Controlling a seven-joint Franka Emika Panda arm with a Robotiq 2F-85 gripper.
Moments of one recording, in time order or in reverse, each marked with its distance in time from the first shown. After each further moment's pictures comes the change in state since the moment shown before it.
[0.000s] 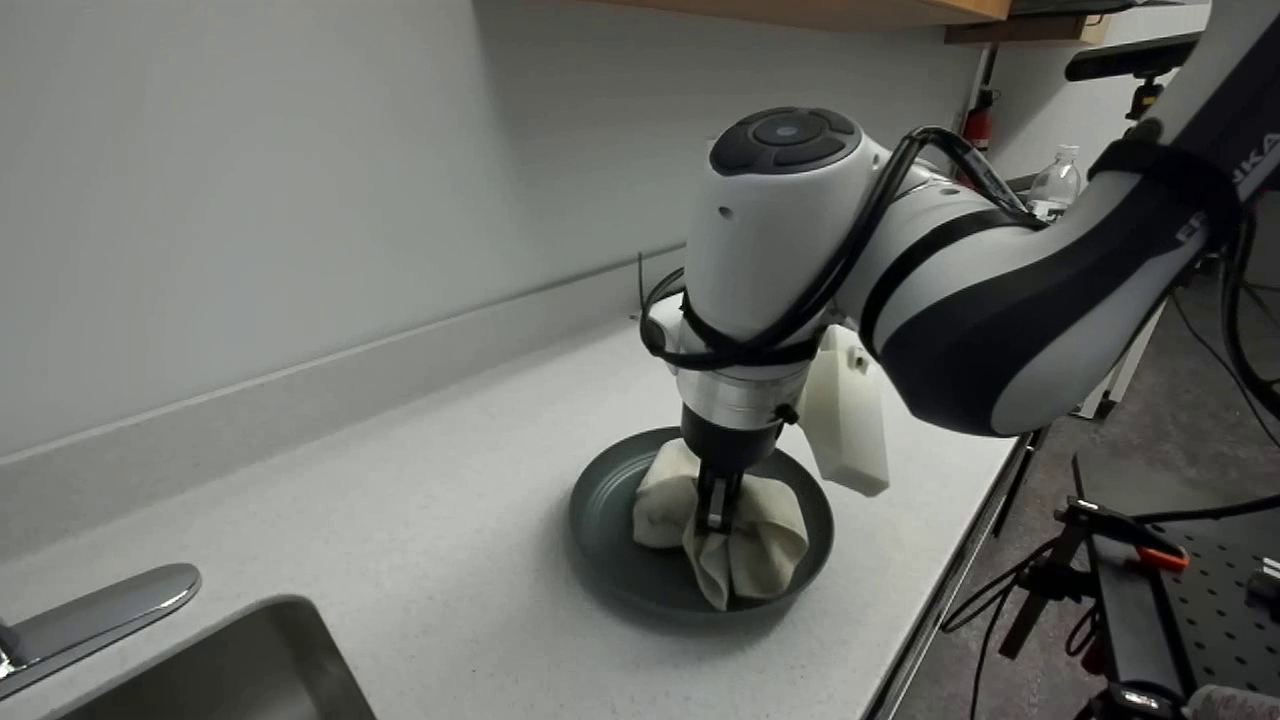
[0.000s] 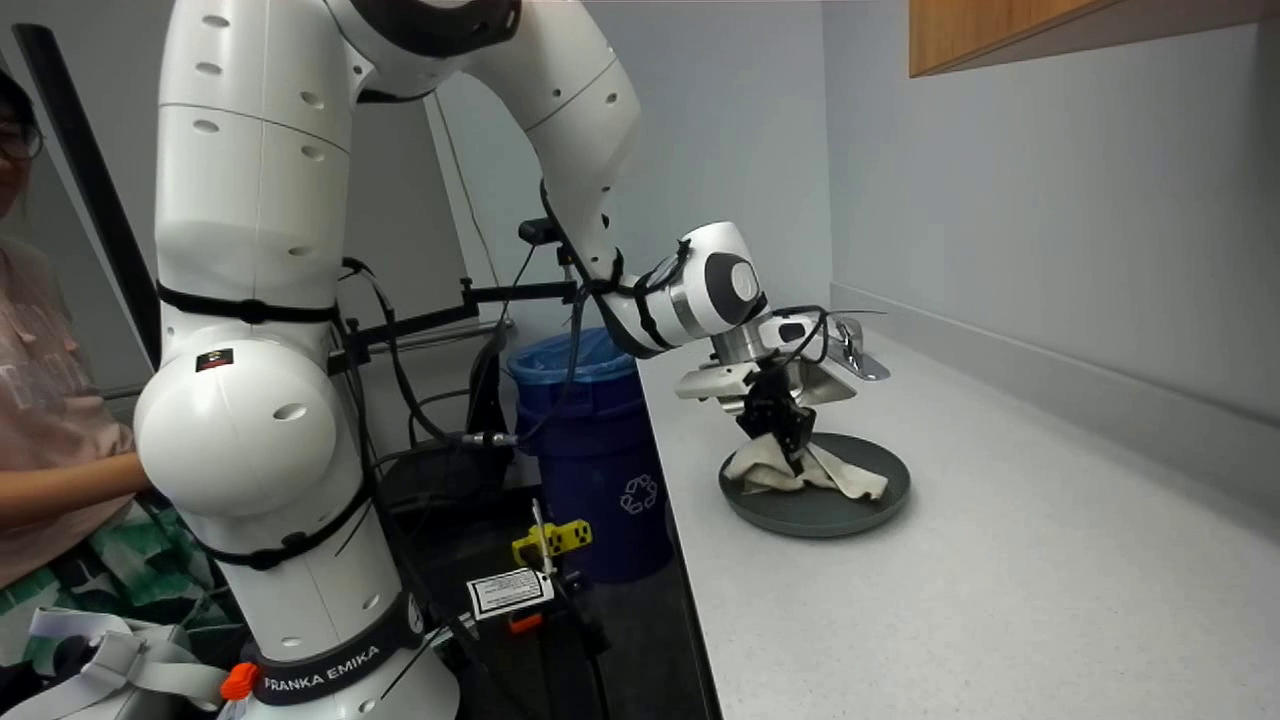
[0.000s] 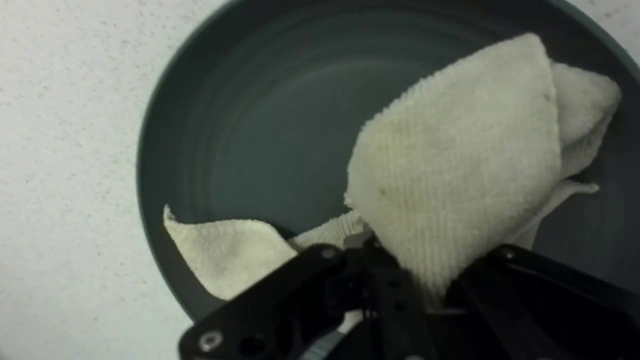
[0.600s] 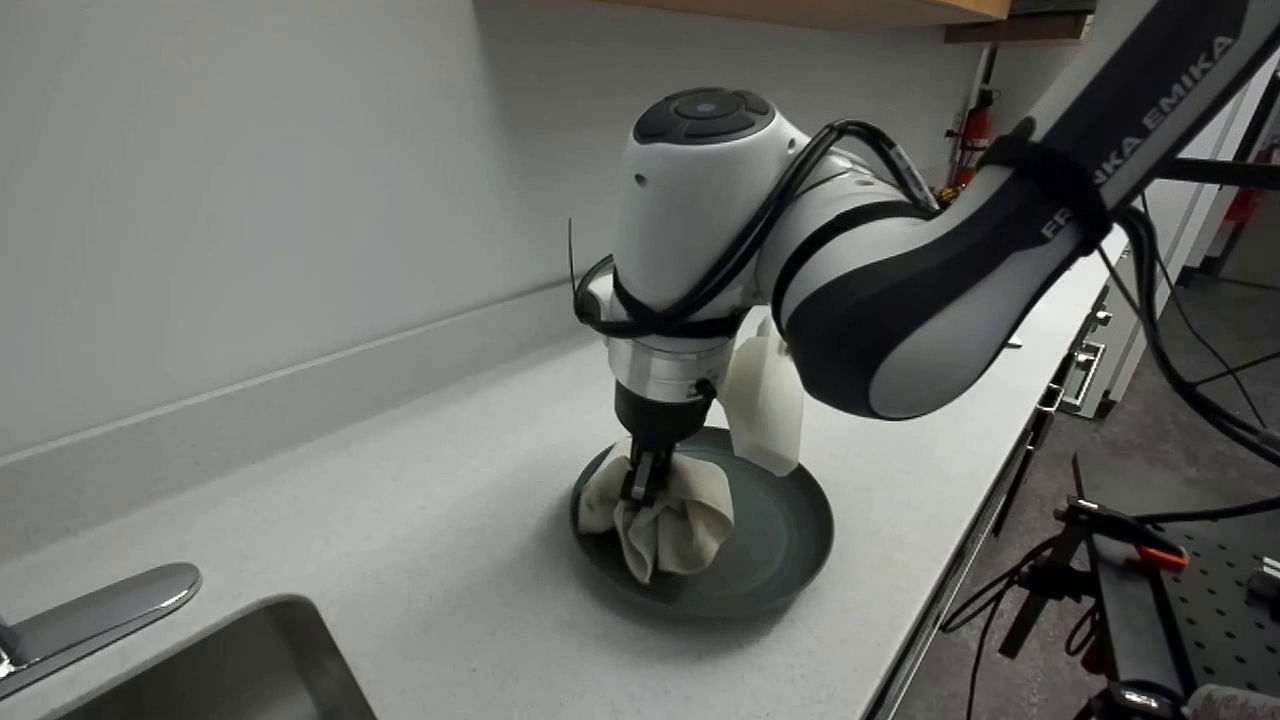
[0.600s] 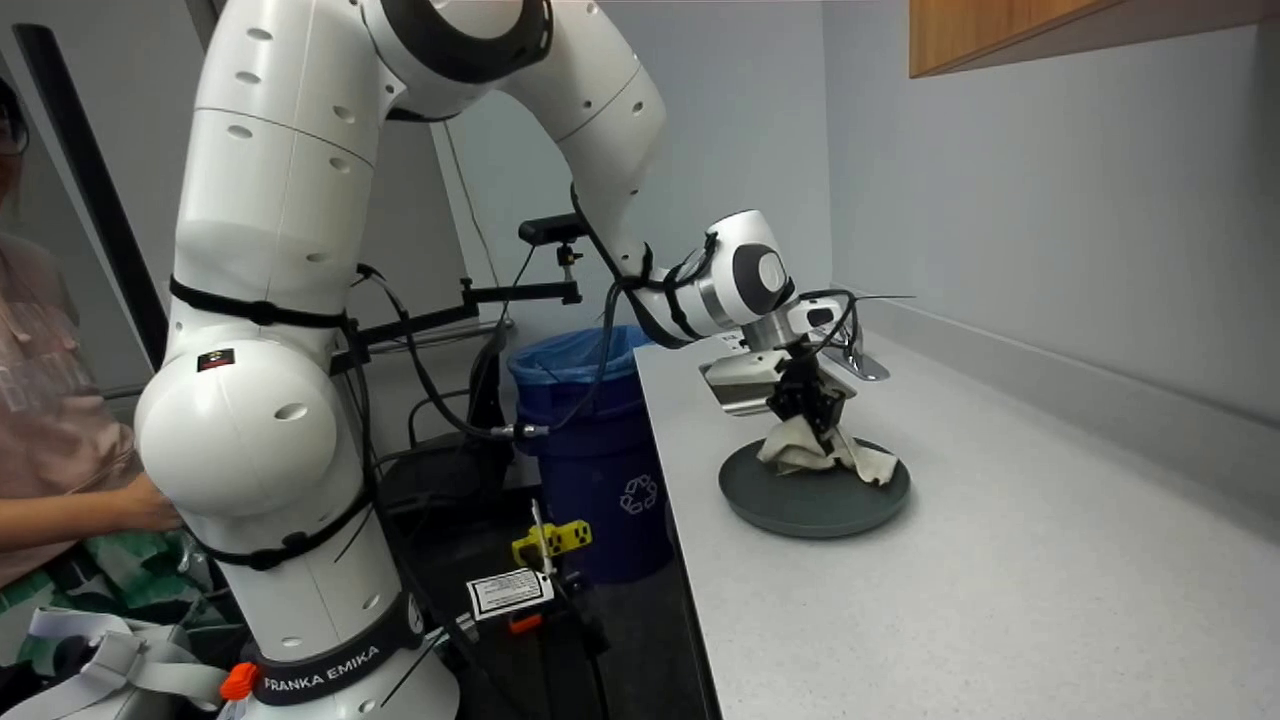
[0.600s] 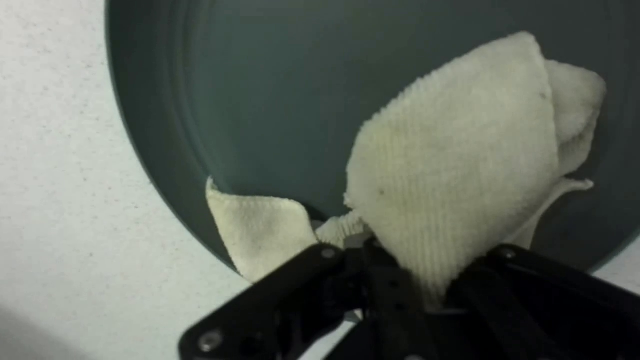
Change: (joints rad) arm 0.003 0.088 -0.017 0.158 0.046 0.005 -0.019
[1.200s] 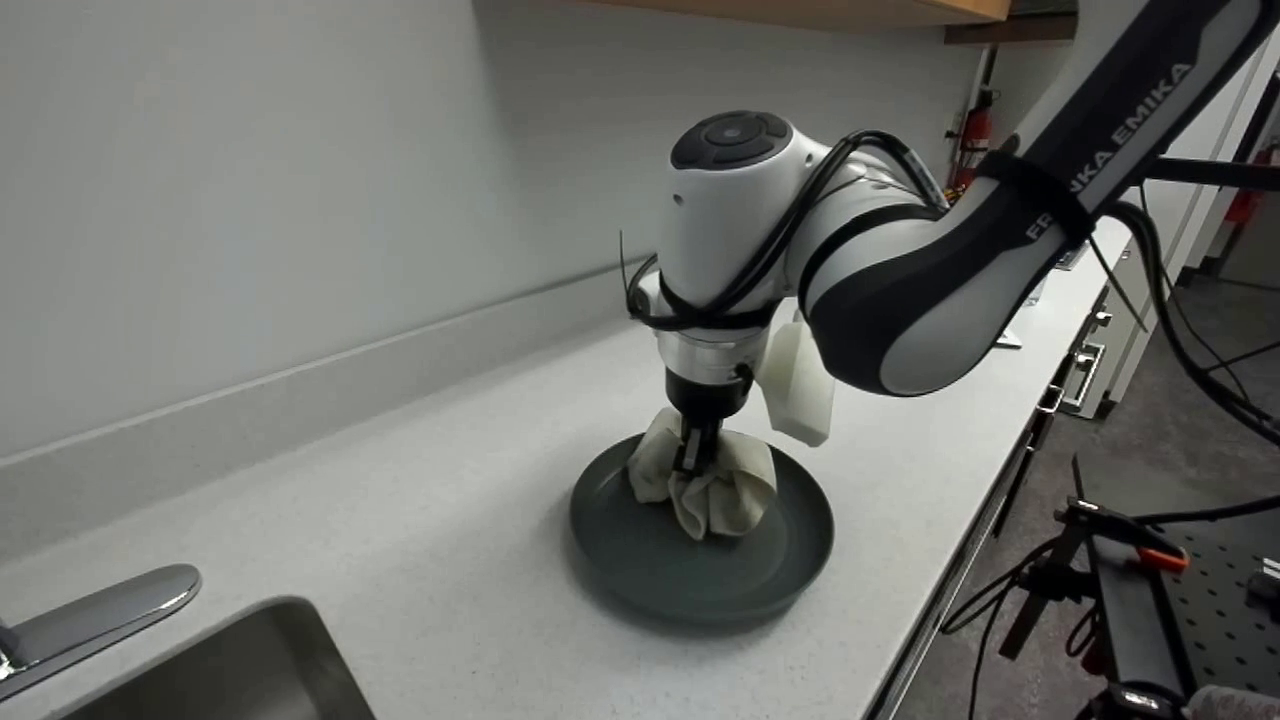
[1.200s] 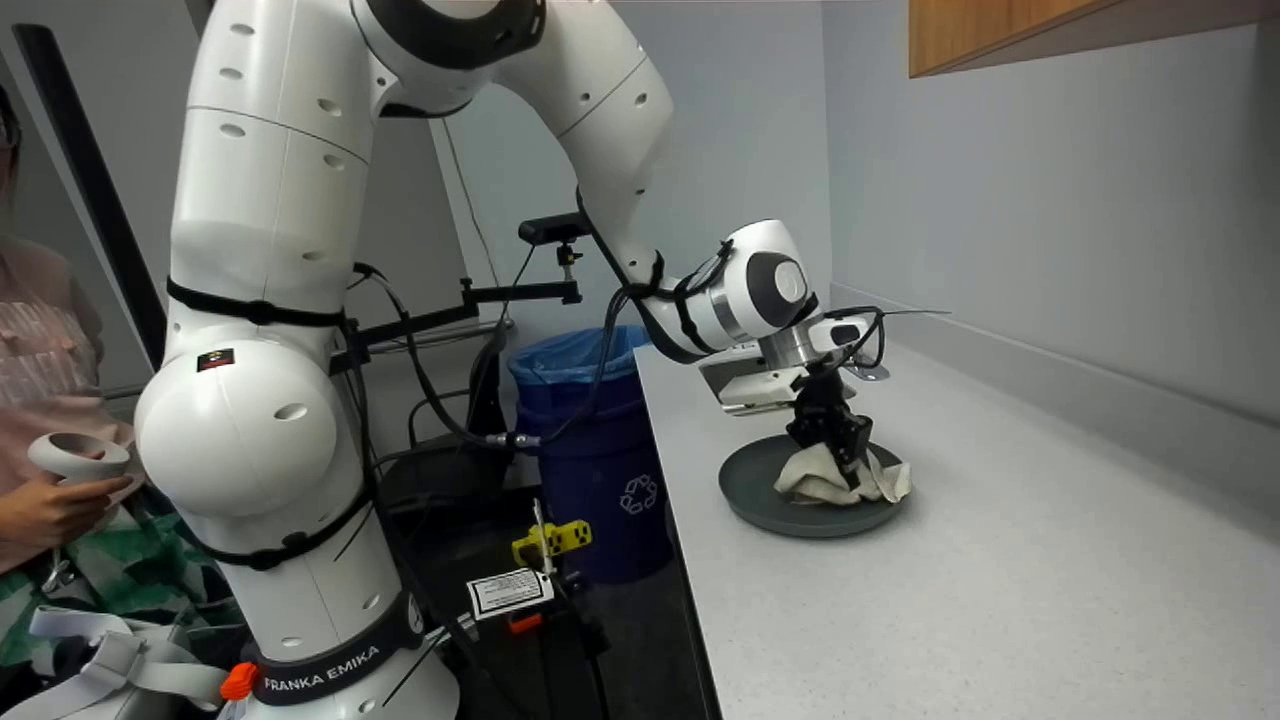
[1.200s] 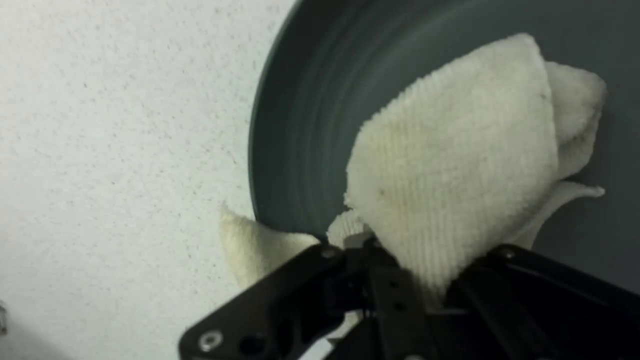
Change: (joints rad) arm 0.000 -0.022 -0.095 -0.066 -0.028 -0.026 0.001
